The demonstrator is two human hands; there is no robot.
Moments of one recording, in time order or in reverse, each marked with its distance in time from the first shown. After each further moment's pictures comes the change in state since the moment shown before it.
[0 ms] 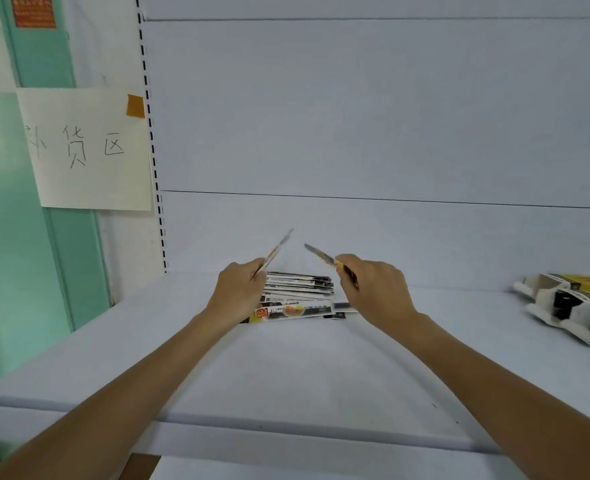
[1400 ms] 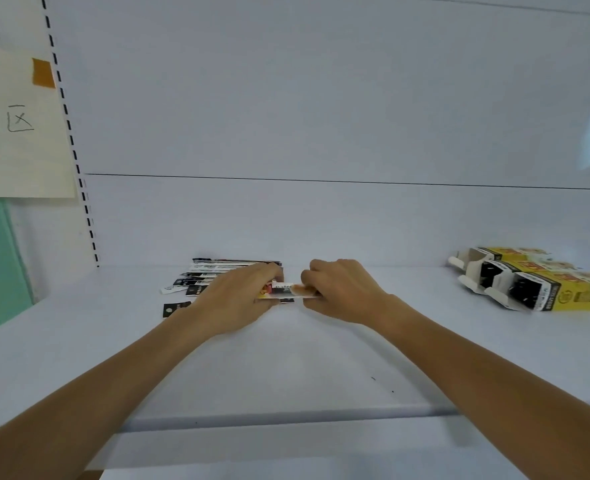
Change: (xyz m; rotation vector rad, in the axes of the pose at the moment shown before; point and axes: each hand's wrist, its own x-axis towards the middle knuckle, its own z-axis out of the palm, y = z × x) left_hand -0.011 0.035 0.047 0.497 -0.286 0.486; right_hand -0.017 0.029 -0.015 -0.224 -0.312 -0.285
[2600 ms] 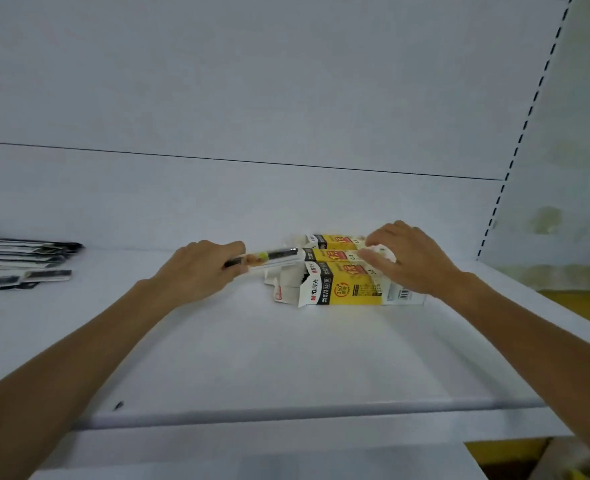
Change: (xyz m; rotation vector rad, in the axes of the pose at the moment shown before) left_hand 0.167 0.255 0.089 -0.006 -0.035 -0.088; right_hand -0.255 0.370 -0.061 0.101 -0.133 0.298
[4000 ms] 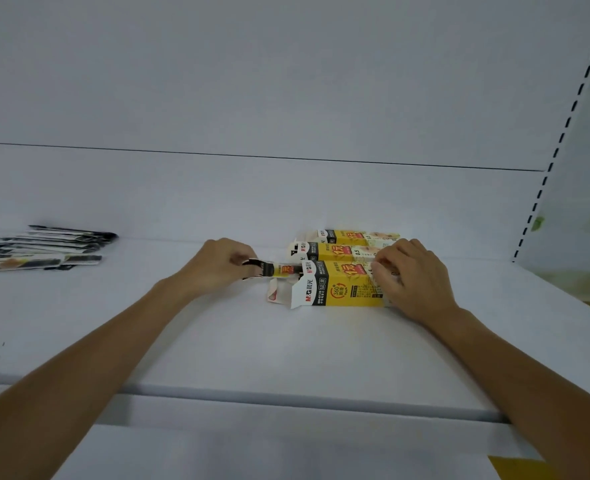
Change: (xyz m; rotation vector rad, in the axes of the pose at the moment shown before) left_hand -0.001 0.035 0.008 -0.392 0.016 -0.263; right_hand -0.022 0.008 0.053 0.141 0.378 0.042
